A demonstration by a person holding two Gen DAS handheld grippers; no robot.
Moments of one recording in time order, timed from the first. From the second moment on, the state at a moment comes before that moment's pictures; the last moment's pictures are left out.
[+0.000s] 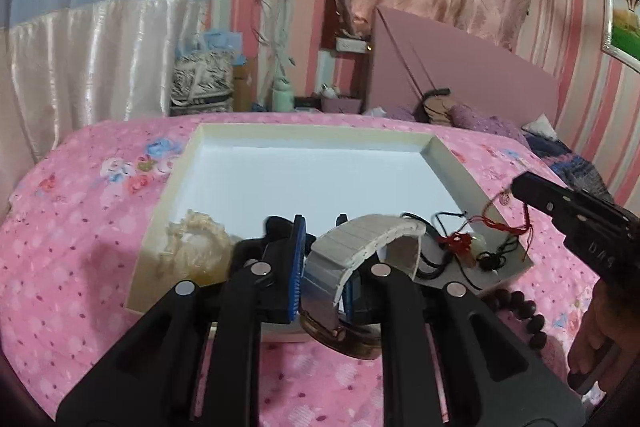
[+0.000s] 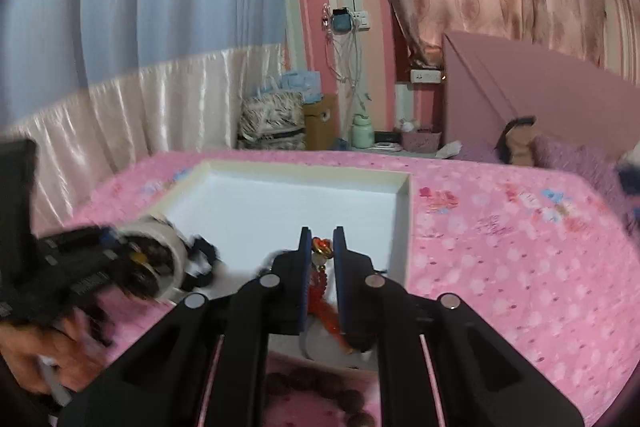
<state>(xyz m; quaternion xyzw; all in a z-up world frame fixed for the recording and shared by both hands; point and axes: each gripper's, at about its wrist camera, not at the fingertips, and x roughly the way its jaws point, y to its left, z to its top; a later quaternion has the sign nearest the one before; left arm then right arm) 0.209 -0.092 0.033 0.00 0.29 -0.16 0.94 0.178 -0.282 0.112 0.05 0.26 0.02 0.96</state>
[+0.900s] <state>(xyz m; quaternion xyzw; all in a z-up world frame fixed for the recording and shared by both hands) 0.219 -0.106 0.012 0.03 0.31 -0.15 0.94 0.193 -0.295 0.089 0.07 0.30 0.01 0.95</state>
